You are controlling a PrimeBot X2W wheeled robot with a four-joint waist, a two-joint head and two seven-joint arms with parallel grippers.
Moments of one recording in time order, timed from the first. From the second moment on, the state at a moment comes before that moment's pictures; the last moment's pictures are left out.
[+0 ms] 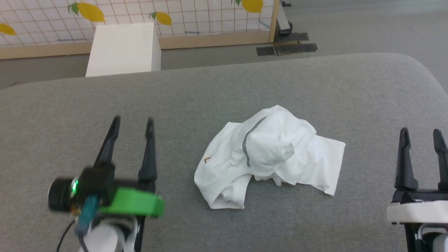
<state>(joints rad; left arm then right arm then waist) -0.13 0.32 -0.33 -0.16 -0.30 0.26 -0.19 0.00 -0.05 -0.21 -0.08 0.11 0.13 -0.26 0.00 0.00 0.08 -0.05</state>
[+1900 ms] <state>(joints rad) 0.02 0.07 -0.23 -0.09 -0.09 0.20 -0.26 -0.28 -0.43 -0.05 0.09 0.40 0.13 0.54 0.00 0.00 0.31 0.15</state>
